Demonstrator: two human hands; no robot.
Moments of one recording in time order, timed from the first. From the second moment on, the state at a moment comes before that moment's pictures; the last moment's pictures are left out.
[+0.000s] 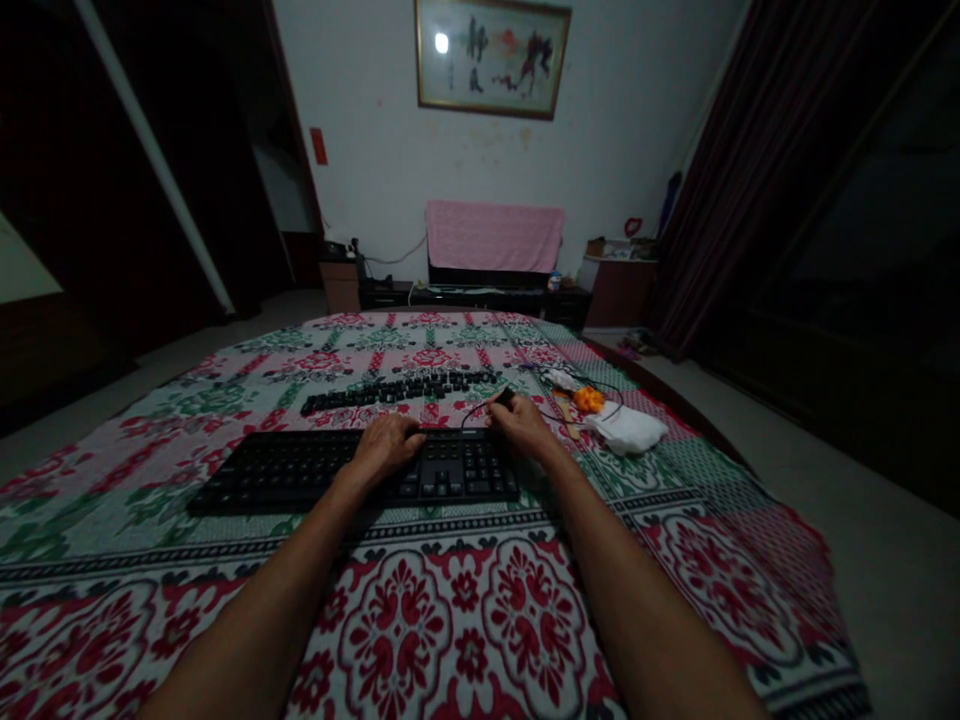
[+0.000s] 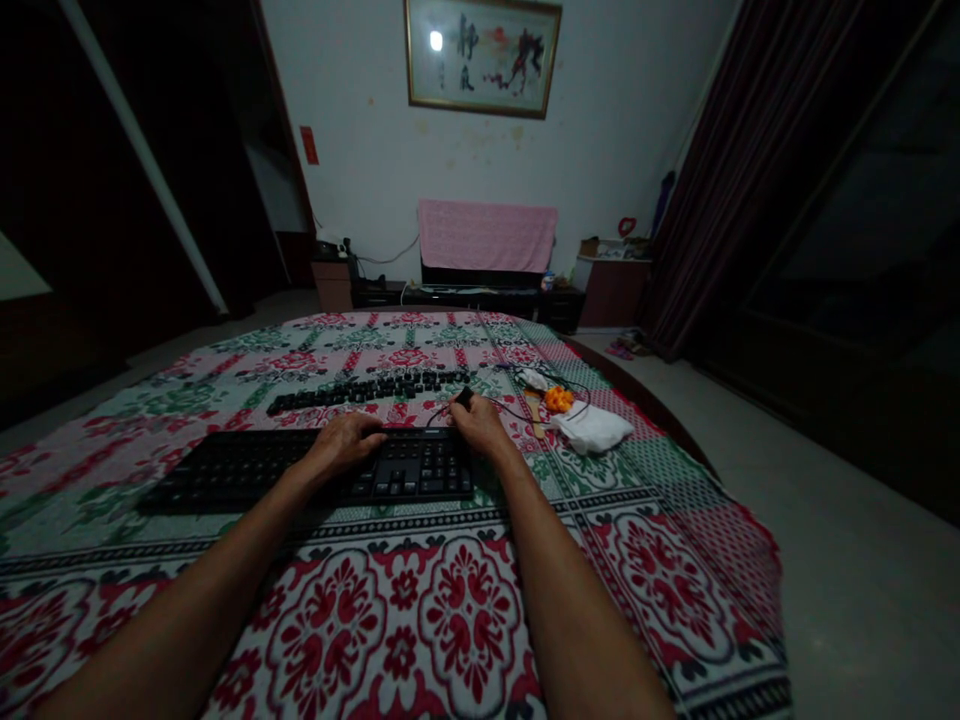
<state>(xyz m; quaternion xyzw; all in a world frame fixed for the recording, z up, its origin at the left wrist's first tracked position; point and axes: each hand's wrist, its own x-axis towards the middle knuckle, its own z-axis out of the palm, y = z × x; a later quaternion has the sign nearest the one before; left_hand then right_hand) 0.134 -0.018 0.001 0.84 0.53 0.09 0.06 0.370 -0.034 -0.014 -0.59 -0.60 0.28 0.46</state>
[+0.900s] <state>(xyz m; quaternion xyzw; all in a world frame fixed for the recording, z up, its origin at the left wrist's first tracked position) 0.136 -0.013 -0.007 0.82 0.57 0.11 0.00 0.354 -0.033 -0.012 -0.52 -0.65 0.28 0.48</state>
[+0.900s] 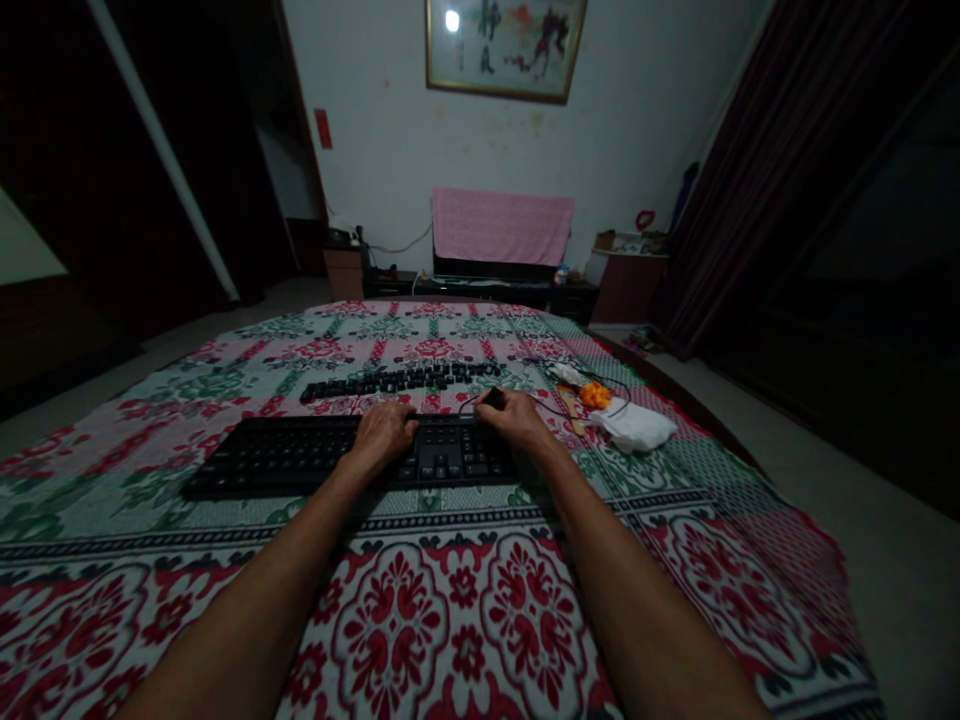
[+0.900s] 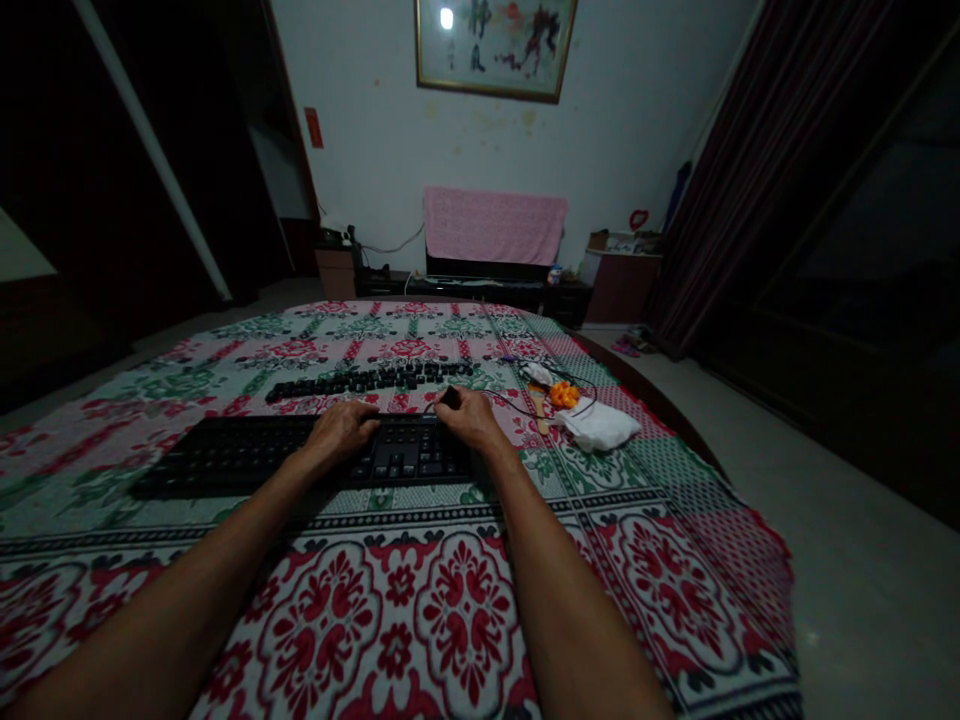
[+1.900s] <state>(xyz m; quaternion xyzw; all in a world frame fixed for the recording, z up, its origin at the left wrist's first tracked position) 0.134 -0.007 -0.012 0.82 0.57 0.11 0.01 0.351 -0.039 0.007 -0.59 -0.68 0.24 0.37</state>
